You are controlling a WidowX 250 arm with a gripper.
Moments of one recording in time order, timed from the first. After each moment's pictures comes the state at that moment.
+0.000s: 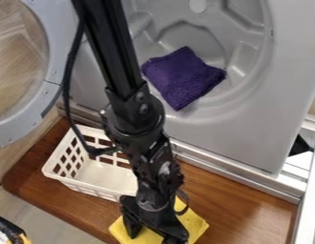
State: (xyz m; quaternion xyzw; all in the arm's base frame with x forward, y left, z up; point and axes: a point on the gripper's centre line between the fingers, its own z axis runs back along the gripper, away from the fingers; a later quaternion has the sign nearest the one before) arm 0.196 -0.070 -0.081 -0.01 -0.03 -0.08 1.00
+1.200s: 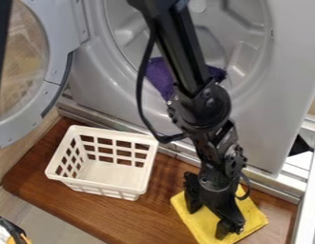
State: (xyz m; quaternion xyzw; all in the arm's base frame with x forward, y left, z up) arm 0.258 -0.132 -0.079 -0.03 -0.07 -0.22 0.97
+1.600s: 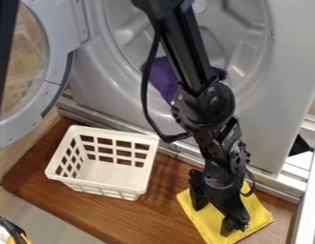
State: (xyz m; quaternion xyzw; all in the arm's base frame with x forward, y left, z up) arm 0.261 -0.136 -0.079 -0.04 -0.07 -0.23 0.97
